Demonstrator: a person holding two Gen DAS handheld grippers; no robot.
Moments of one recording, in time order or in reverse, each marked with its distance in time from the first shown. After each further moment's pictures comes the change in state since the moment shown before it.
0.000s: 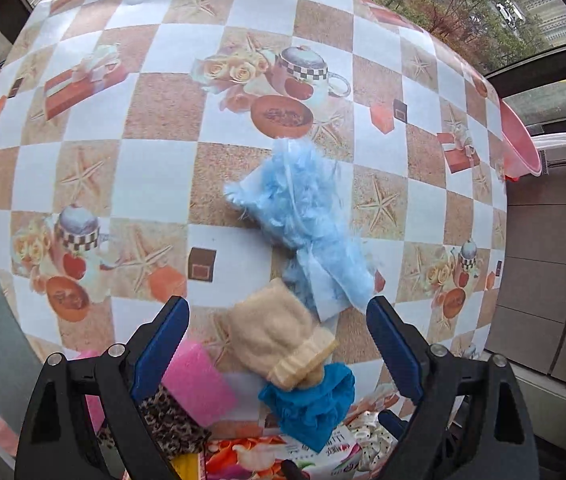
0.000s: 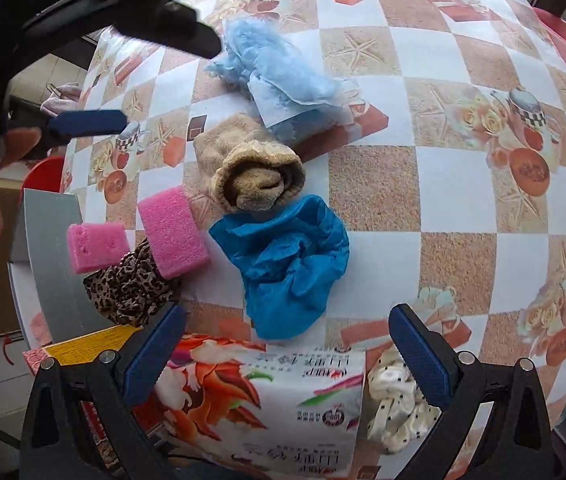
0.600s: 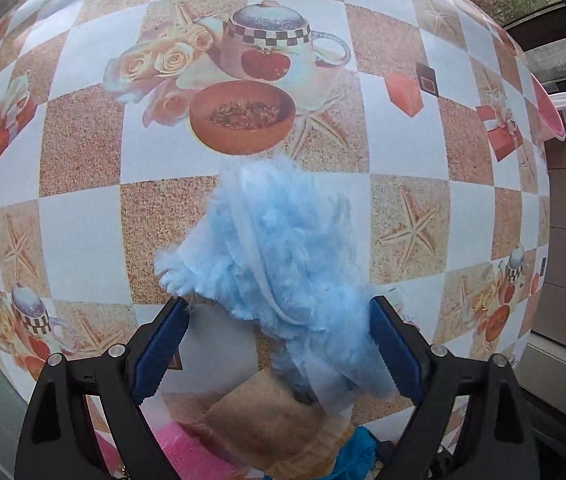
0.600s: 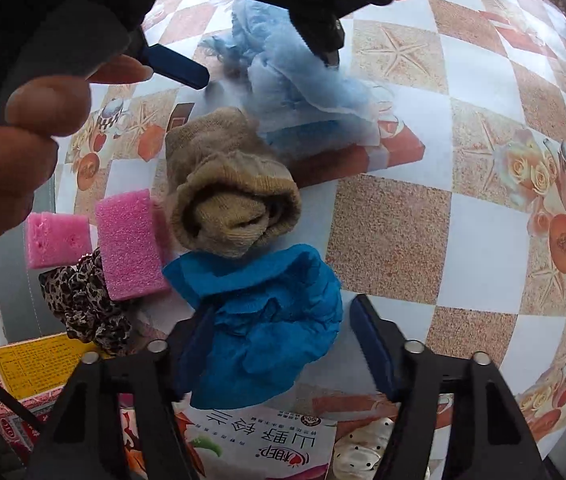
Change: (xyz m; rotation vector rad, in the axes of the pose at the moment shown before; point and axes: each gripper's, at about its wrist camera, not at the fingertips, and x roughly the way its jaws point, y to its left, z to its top) left arm 0.063 -0.023 0.037 0.111 0.071 0.080; right arm 0.041 0.000 0.024 -0.165 0.014 -0.029
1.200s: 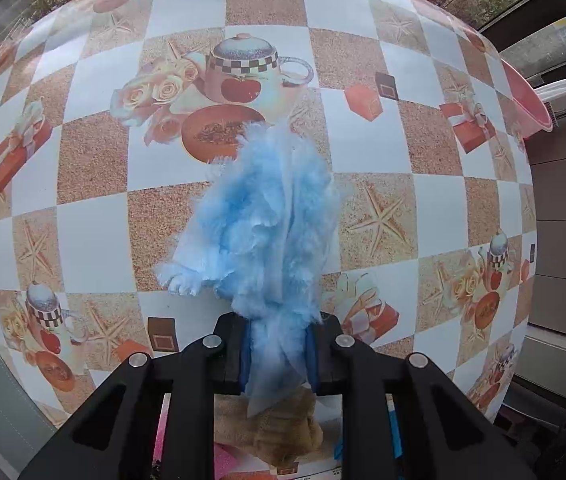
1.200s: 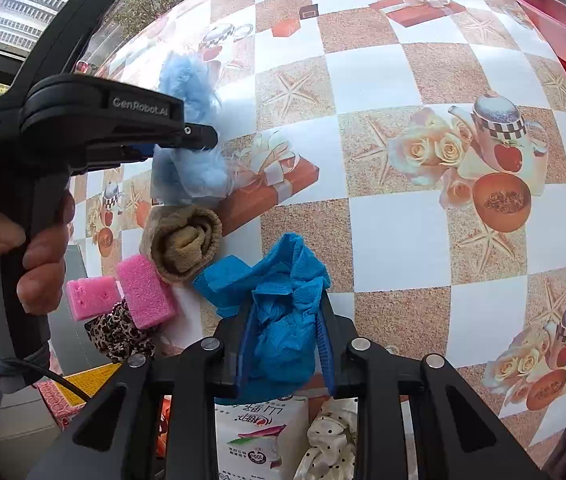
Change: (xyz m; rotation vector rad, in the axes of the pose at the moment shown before) left arm -0.027 -0.025 -0.023 0.052 -0.094 0.009; right arm -0.052 -0.076 -0.005 0.251 -0.082 0.119
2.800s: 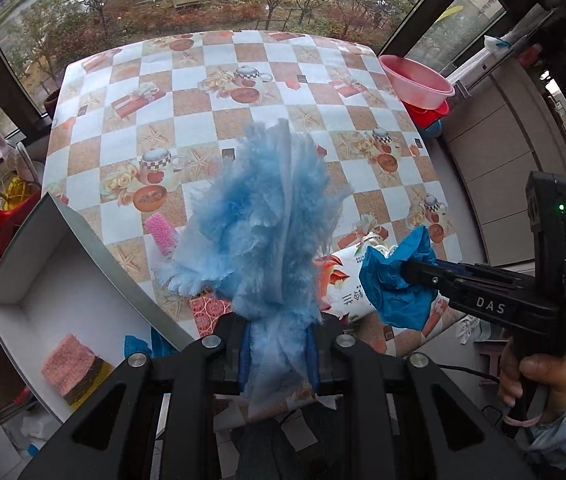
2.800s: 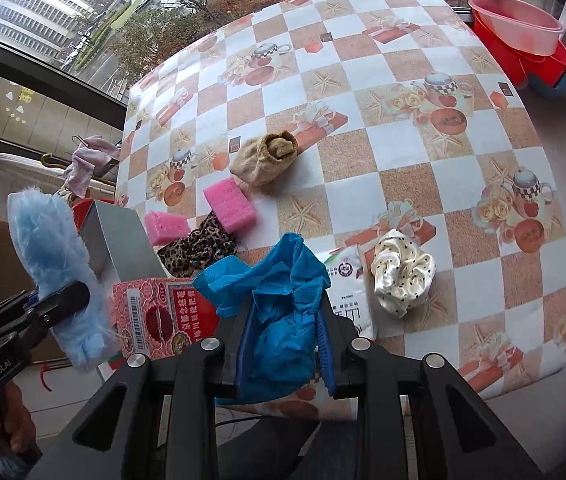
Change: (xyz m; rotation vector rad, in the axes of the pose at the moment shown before) left arm -0.196 0.074 -0.256 0.161 -0.185 -0.114; right arm -0.098 0.082 -0.136 0.059 -0.102 -0.020
